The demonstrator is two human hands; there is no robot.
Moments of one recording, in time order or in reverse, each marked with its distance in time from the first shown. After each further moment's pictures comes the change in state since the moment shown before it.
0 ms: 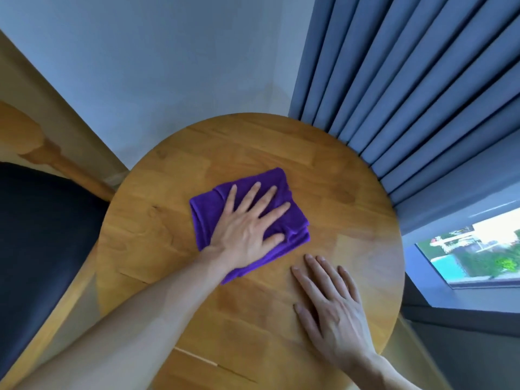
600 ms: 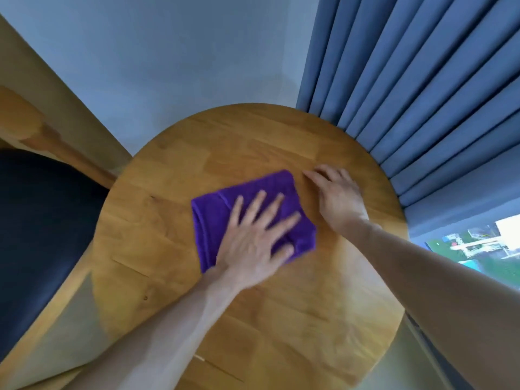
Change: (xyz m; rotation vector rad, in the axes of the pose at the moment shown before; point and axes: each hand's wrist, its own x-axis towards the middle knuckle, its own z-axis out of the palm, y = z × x) left_hand -0.018 0.044 -0.005 -0.087 0.016 -0.086; right_hand 0.184 0.062 -0.046 -0.046 0.060 0.066
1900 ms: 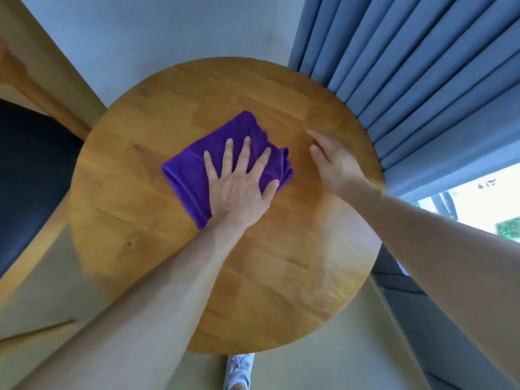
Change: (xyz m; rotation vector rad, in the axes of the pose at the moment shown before) left_hand 0.013 0.016 0.013 -0.008 0.084 -0.383; right_hand -0.030 0.002 -0.022 0.339 -0.056 0.106
